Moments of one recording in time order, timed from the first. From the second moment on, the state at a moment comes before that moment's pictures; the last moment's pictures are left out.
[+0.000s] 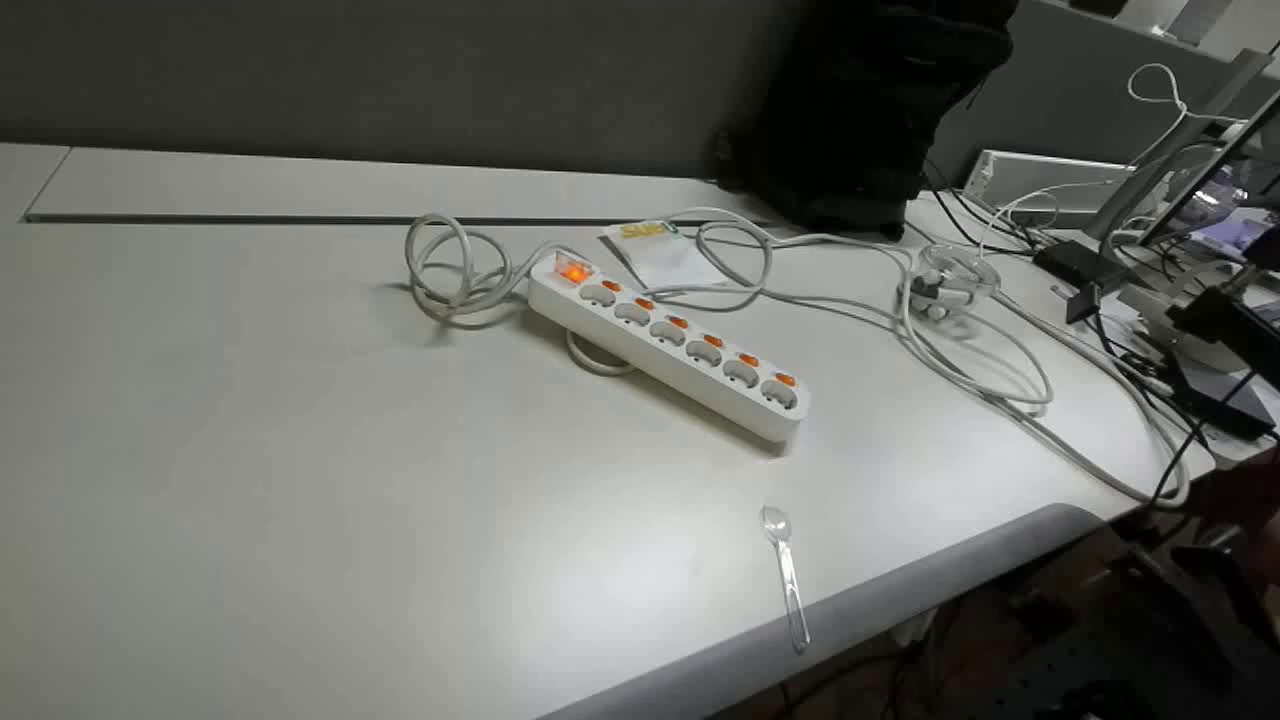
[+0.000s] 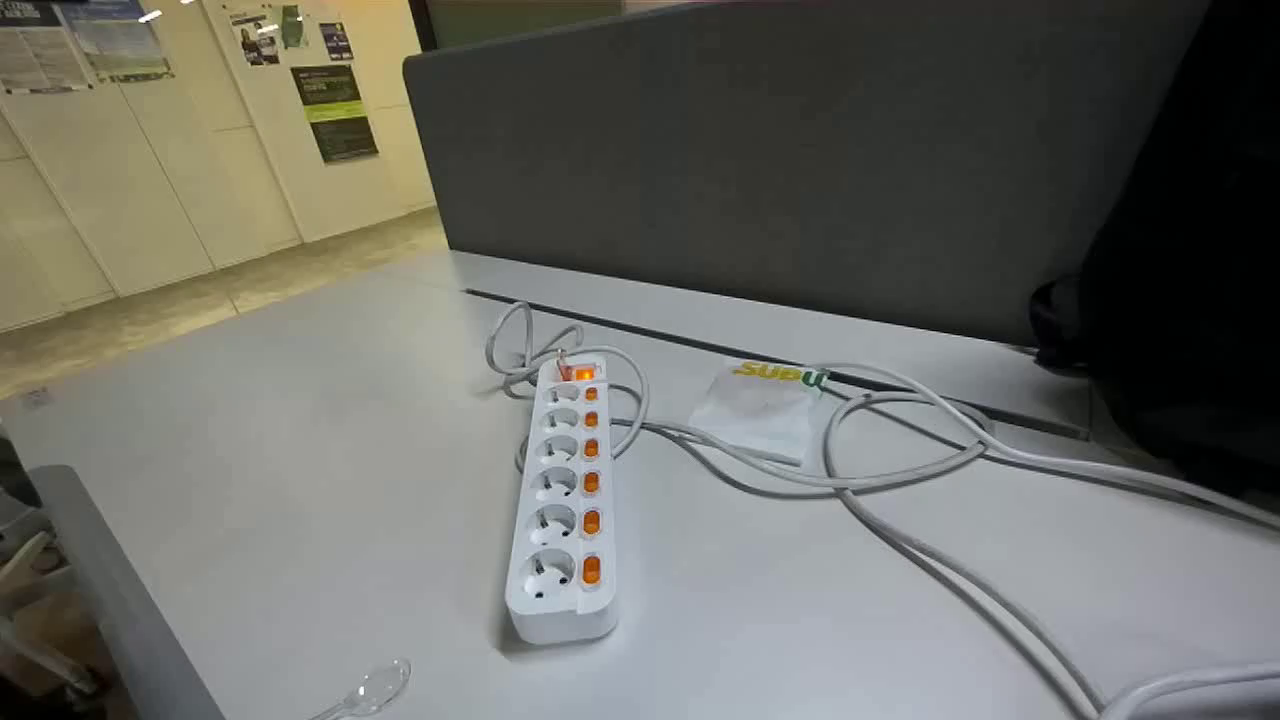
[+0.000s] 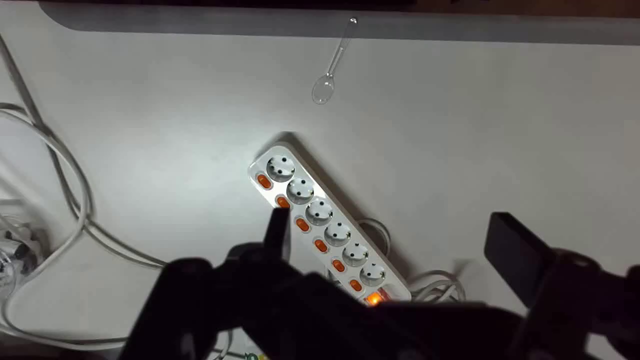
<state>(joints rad) 0.01 -0.60 -0.01 -2.52 0.01 1.90 0.00</state>
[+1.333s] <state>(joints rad) -0.07 -0.51 -0.01 -2.54 0.01 2.14 0.07</state>
